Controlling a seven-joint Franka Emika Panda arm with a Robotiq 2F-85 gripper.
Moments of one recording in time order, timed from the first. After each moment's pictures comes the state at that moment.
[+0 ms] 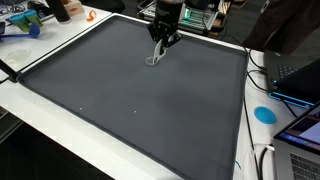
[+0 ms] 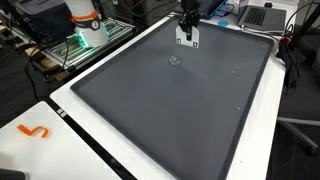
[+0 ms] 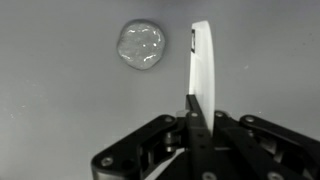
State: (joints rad) arm 0.28 0.18 0.01 -2.28 -0.26 2.55 0.59
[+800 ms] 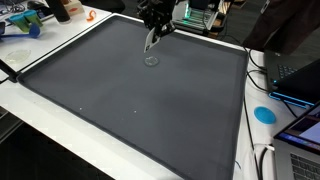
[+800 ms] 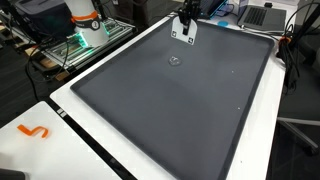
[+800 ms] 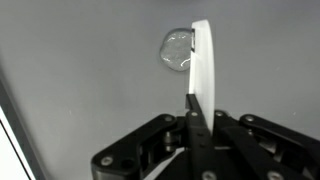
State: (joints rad) arm 0.25 0.18 0.03 -2.12 -0.31 2.20 0.62
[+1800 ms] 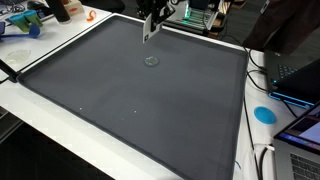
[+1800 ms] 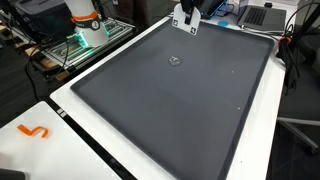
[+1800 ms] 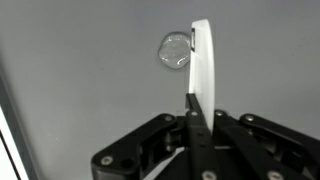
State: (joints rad) arm 0.20 0.15 0.05 -2.02 -0.17 2.05 0.47
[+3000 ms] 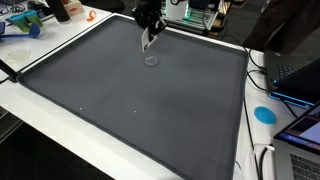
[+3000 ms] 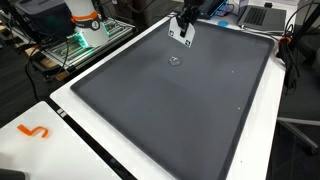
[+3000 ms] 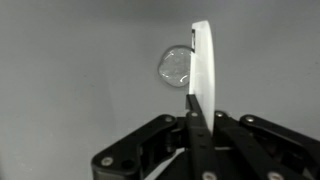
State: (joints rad) arm 0.15 0.23 0.05 -2.03 -0.10 2.10 0.37
